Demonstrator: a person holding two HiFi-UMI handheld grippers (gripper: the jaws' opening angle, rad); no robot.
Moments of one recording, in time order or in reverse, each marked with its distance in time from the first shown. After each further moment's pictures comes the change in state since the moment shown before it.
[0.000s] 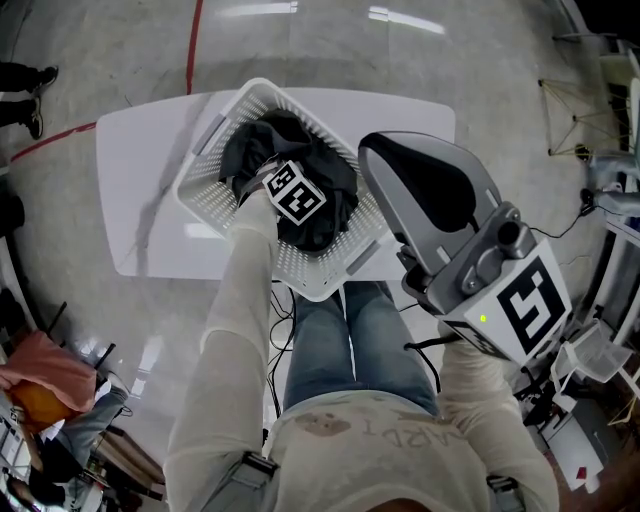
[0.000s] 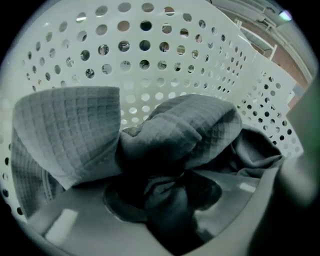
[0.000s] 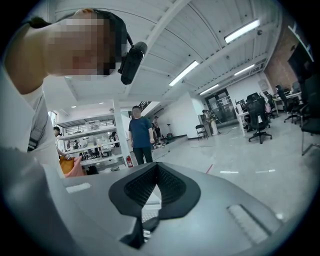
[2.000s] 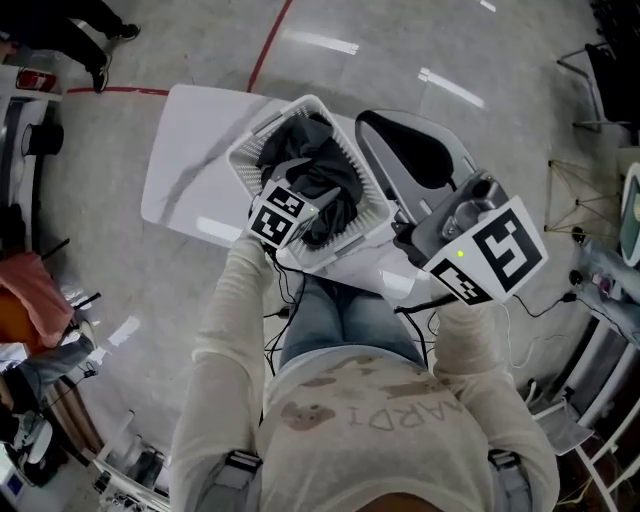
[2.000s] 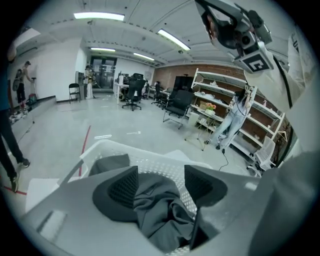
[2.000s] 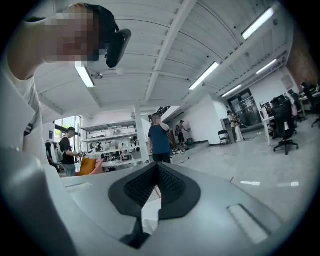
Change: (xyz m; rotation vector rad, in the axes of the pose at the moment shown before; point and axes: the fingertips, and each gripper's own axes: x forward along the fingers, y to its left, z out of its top) left arm -0.228 -0.019 0.081 -0.388 -0.502 0.131; right arm -0.014 0.045 0.110 -0.085 -0.047 0.252
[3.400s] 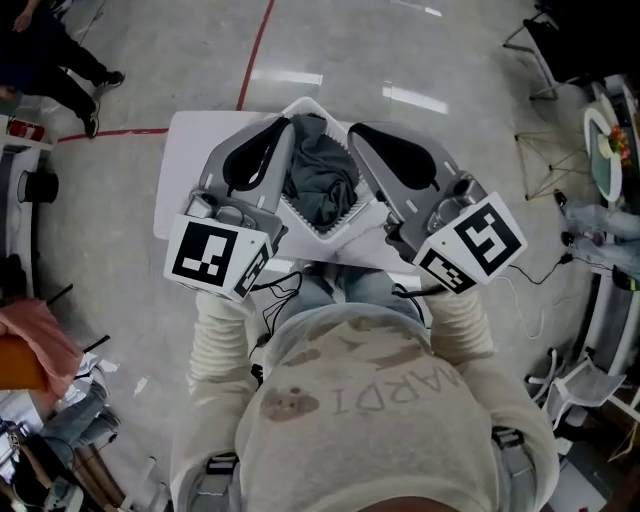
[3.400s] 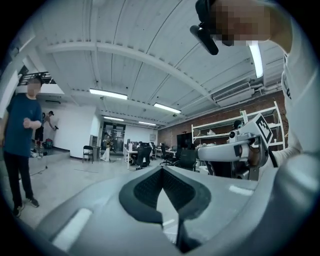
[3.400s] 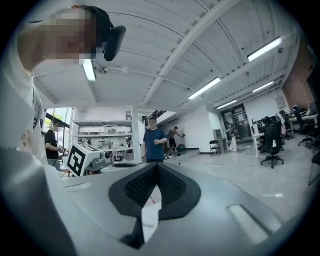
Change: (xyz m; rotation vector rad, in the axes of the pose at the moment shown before) left arm -0.323 -0.070 0.187 0.115 -0.718 0.155; right arm -0.043 0.141 0.041 -0.089 -0.036 -0.137
